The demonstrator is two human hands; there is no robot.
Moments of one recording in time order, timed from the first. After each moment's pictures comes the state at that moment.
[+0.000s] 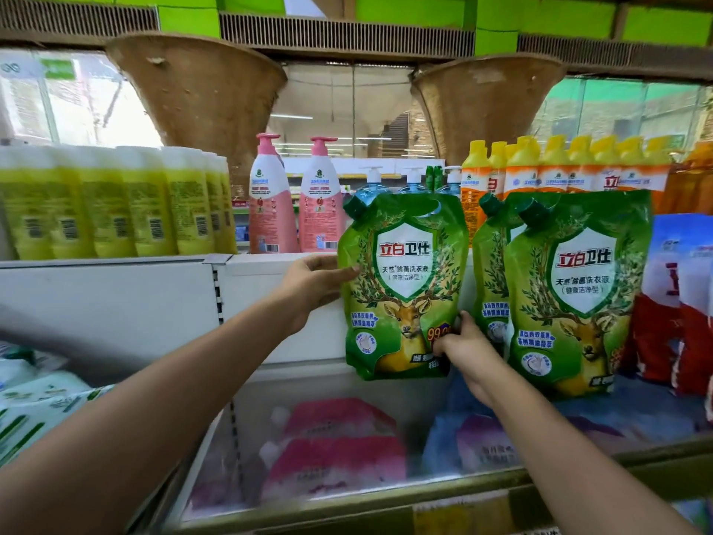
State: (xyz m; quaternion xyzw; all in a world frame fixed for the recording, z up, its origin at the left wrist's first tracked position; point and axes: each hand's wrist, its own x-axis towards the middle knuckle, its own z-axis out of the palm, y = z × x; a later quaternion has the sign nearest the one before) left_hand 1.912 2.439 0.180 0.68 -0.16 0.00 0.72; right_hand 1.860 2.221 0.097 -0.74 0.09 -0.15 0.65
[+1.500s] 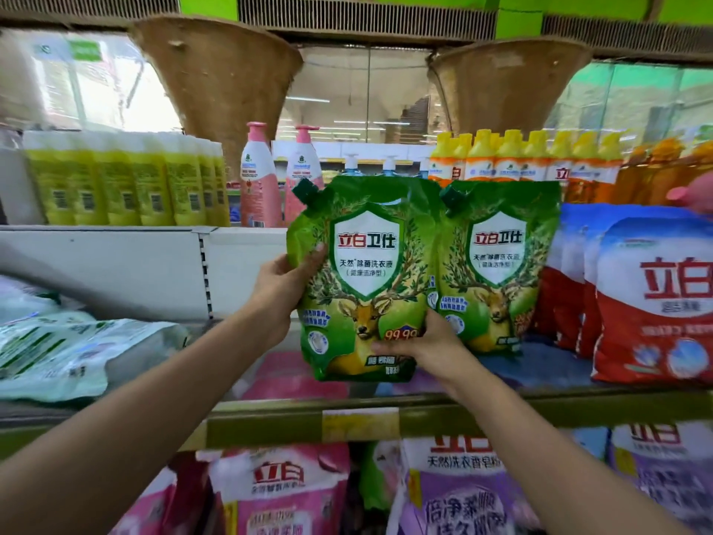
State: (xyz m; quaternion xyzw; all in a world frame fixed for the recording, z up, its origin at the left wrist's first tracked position) left_hand 1.780 2.392 0.164 0.60 -0.12 0.10 0.78; right_hand 1.754 2.184 0.099 -0.74 -0.07 -0.07 0.66
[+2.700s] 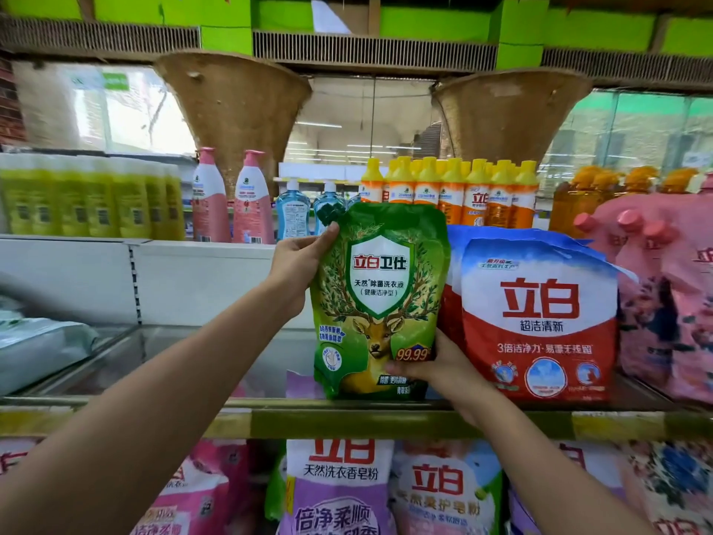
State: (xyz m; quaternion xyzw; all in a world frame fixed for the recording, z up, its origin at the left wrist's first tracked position) left_hand 1.749 2.201 0.215 0.62 -0.10 0.13 0.77; right_hand 1.717 1.987 0.099 -0.77 -0.10 -0.05 0.63
